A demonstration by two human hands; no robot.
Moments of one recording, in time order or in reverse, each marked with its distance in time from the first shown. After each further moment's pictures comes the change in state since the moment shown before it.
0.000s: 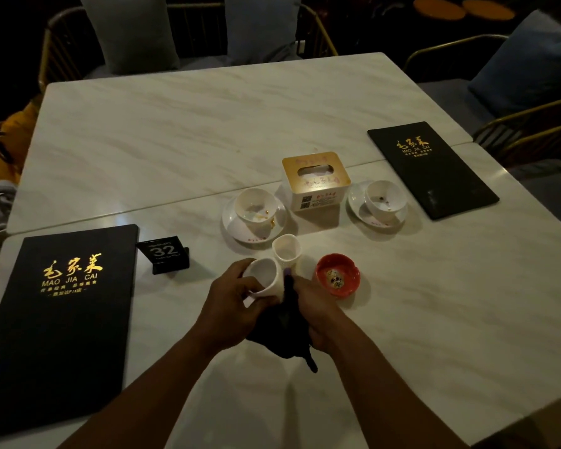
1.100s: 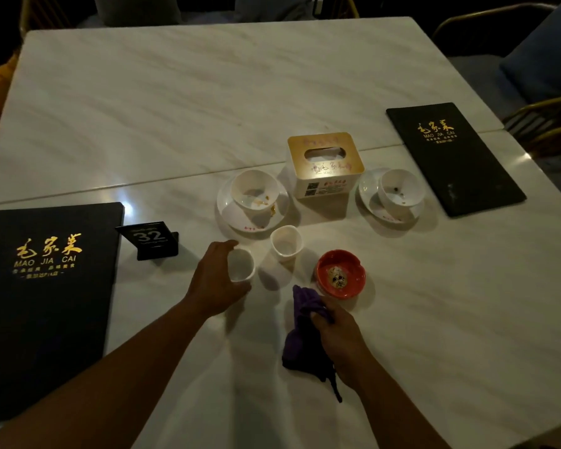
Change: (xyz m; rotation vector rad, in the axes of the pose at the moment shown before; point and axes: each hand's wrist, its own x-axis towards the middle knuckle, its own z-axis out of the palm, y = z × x) left_hand 0.050 -0.069 0.015 0.261 -0.013 -0.422; right_hand 0.037 0.045 -0.070 -0.450 0.223 -0.076
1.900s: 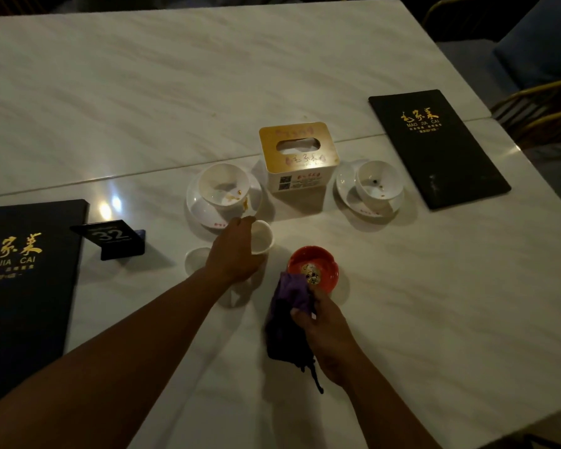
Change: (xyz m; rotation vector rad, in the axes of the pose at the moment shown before) left_hand 0.056 0.066 0.059 0.153 -0.027 0.146; right_hand 0.003 -0.001 -0.041 0.134 -0.116 -0.090
